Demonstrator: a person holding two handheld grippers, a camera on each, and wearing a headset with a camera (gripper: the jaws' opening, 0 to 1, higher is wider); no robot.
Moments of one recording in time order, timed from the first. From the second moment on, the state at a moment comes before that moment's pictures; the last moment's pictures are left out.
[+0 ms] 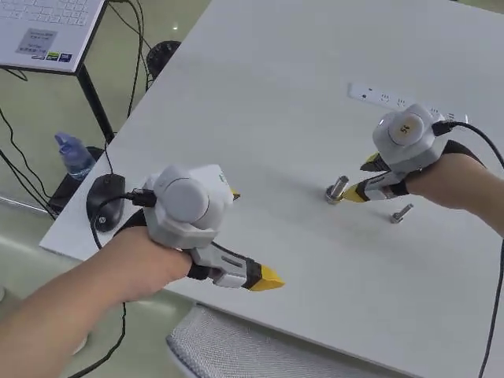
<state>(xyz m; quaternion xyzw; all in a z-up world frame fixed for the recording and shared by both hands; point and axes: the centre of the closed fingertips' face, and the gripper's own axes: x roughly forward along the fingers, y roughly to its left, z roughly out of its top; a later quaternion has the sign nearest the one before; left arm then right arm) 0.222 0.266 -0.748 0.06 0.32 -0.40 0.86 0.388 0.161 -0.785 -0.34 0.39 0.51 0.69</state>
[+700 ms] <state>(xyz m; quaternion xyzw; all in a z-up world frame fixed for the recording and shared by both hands) 0.222 0.257 -0.739 0.05 0.31 -0.38 0.87 0.357 0.101 -0.752 -0.22 0.33 0.48 0.78</state>
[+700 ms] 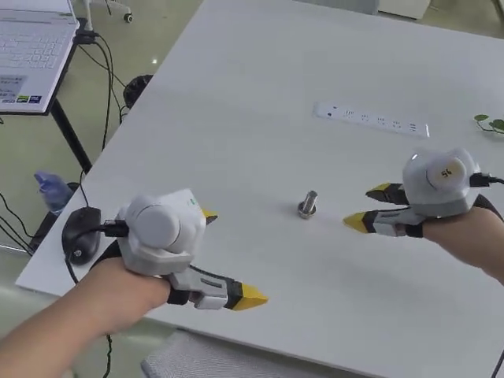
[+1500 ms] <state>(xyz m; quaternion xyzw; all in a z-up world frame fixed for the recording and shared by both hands) 0.218 0.259 -0.722 0.04 0.29 -0.36 0.88 0.306 0.044 -0.735 -0.10 0.29 0.44 0.85</state>
